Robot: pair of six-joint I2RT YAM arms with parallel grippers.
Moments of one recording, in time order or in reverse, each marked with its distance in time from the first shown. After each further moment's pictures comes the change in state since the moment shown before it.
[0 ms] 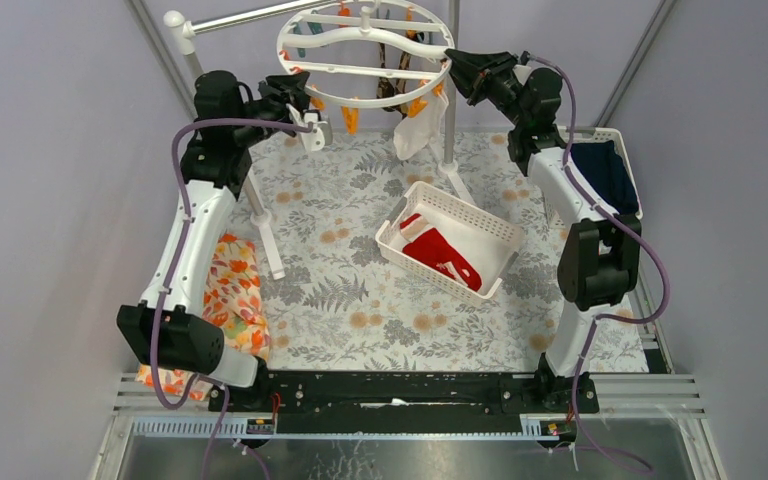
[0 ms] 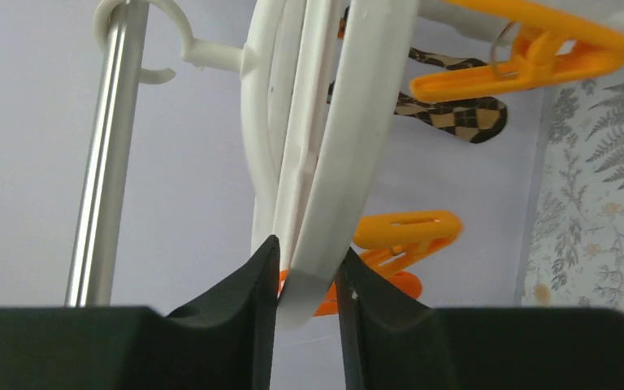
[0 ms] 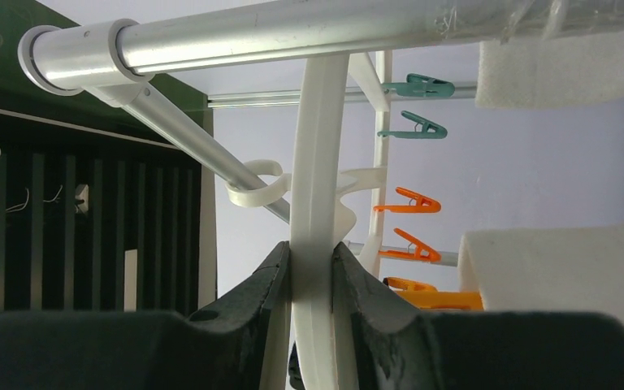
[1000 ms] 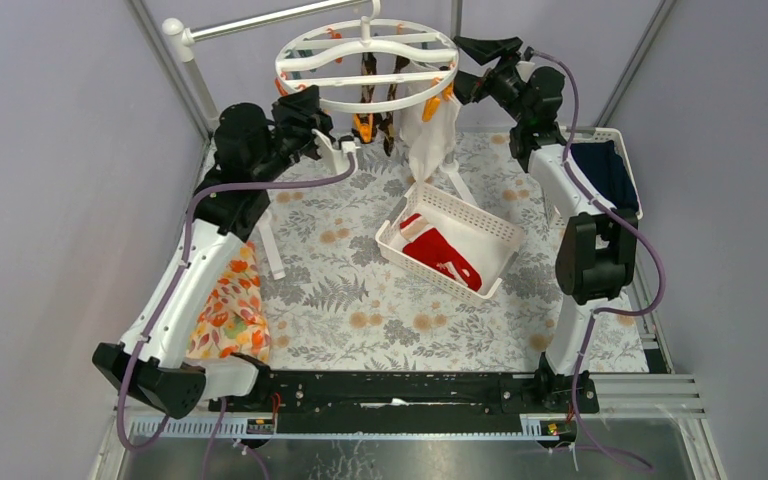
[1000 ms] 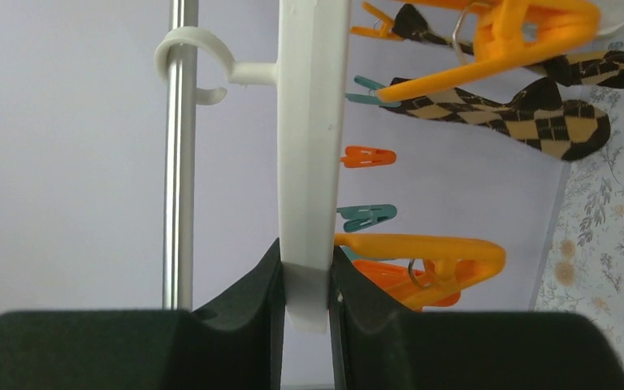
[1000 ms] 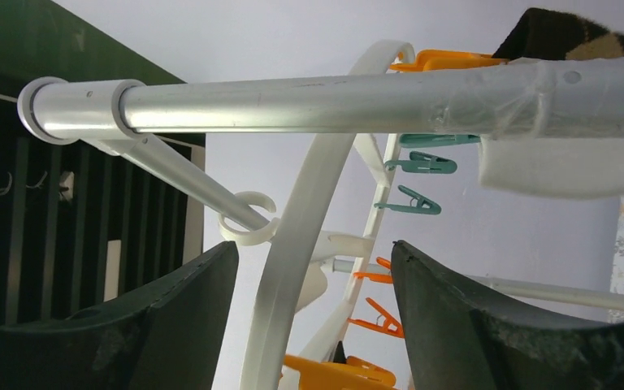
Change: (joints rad) left arm -0.254 -0.182 -0.101 -0.039 -0.439 0.108; right arm -0.021 0.051 0.034 0.042 -0.016 -0.032
